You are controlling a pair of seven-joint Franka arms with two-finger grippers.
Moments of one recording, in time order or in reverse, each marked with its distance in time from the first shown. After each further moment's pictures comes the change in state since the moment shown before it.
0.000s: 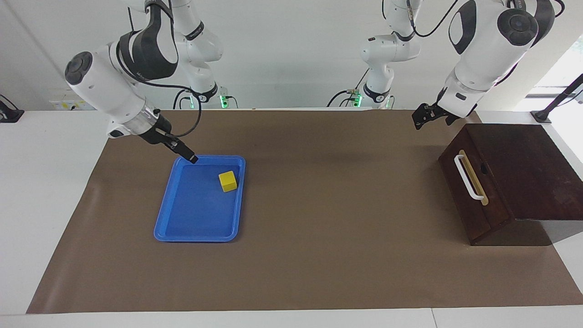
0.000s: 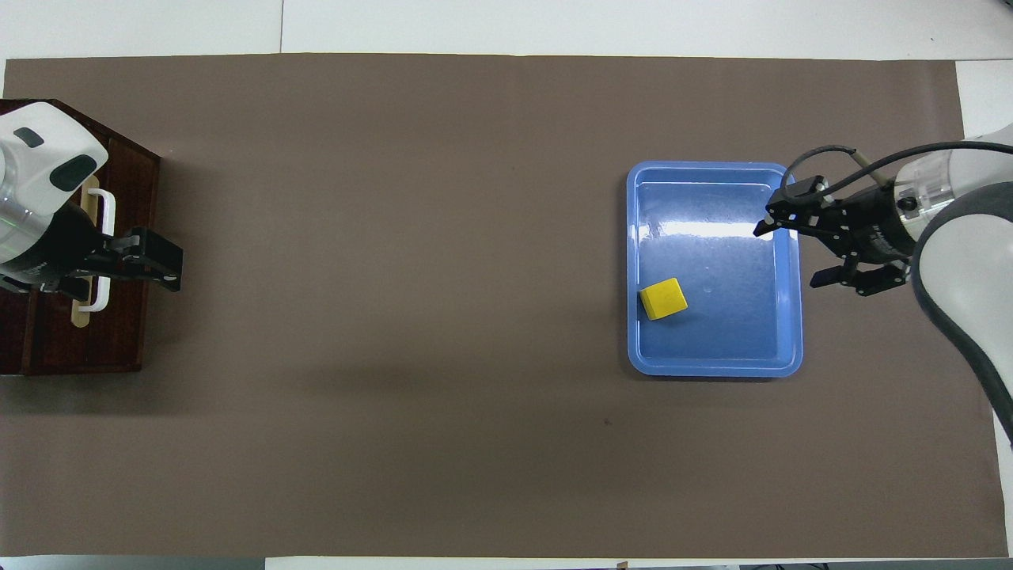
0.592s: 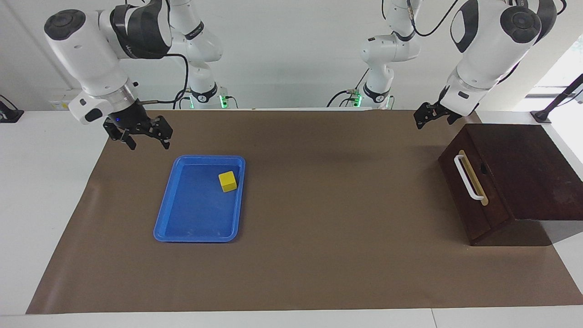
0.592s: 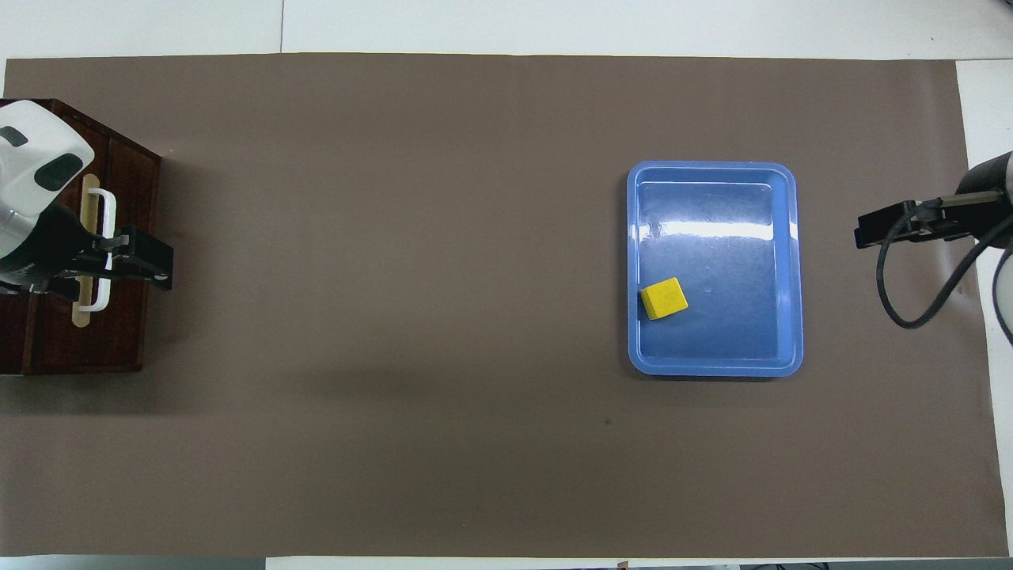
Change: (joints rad) left arm 0.000 -0.014 0.014 0.000 0.000 0.000 0.000; right arm -0.009 -0.063 -0.001 0.174 -0.256 -0.227 -0.581
